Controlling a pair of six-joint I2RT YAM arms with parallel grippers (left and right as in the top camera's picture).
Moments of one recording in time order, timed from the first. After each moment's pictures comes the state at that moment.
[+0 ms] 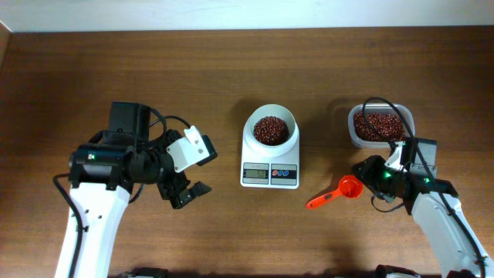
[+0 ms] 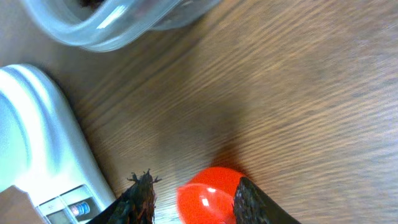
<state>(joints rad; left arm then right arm) -0.07 1.23 1.22 -1.25 0.52 0.96 -0.18 1.29 0.60 -0.45 -0.38 0.55</state>
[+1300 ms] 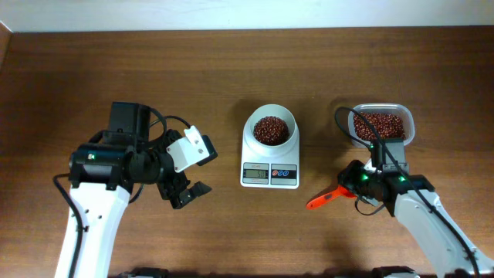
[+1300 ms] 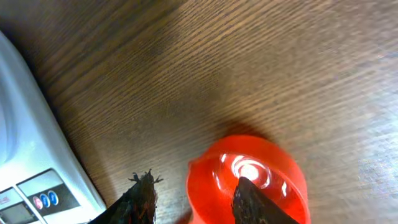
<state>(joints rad) -0.07 1.23 1.22 -1.25 0.52 0.96 0.04 1.32 0.60 -0.47 -0.20 0.66</state>
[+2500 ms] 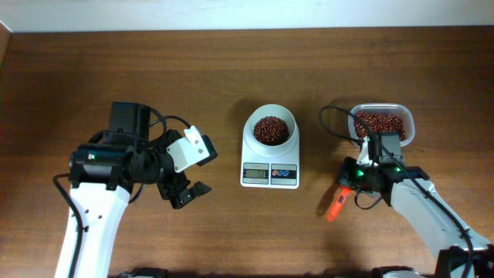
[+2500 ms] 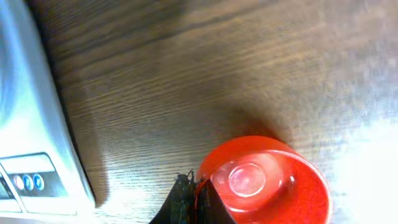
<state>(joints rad) -0.07 1.23 1.22 -1.25 0.52 0.96 0.05 1.40 0.65 -0.45 -0.24 0.38</state>
